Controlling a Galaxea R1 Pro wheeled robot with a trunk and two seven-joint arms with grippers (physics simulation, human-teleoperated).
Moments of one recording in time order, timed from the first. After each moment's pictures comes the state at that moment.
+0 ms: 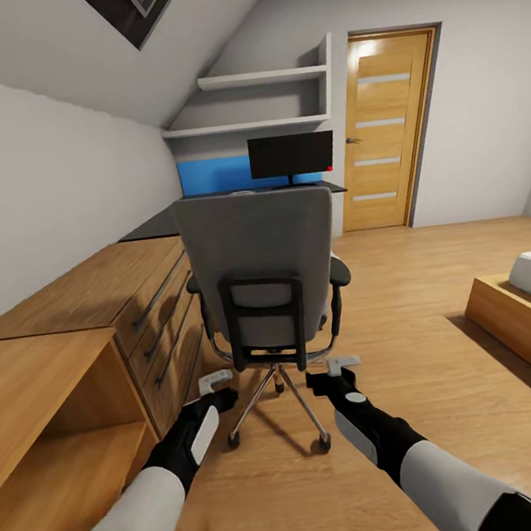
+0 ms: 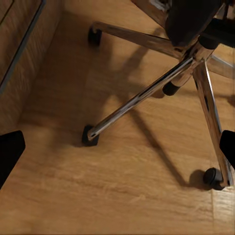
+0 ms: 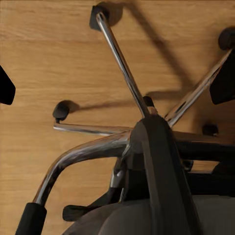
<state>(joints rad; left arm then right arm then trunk) -0.74 -0.14 -0.02 -0.56 0.25 0.33 0.24 -0.75 0.07 0.54 -0.53 -0.48 0.01 -0.27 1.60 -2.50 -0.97</state>
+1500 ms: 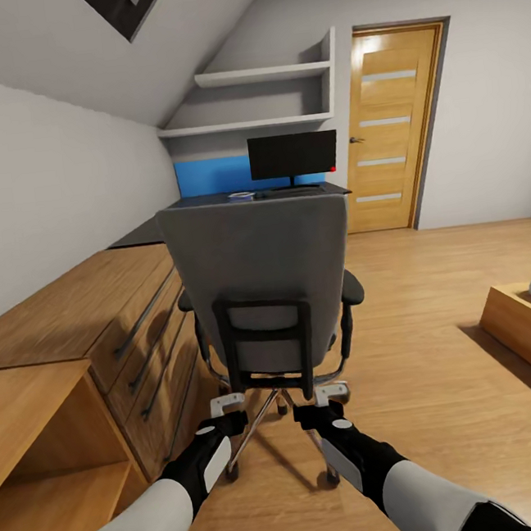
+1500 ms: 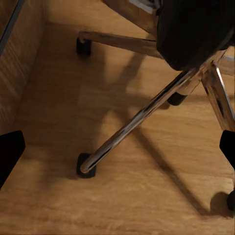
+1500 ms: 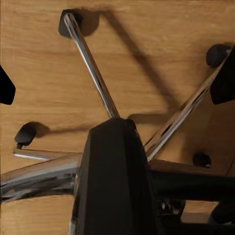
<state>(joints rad) -0.75 -0.15 -0.14 -0.32 0.24 0.10 0.22 -0.72 0.16 0.55 -0.36 -0.49 0.01 -0.22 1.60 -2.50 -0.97</state>
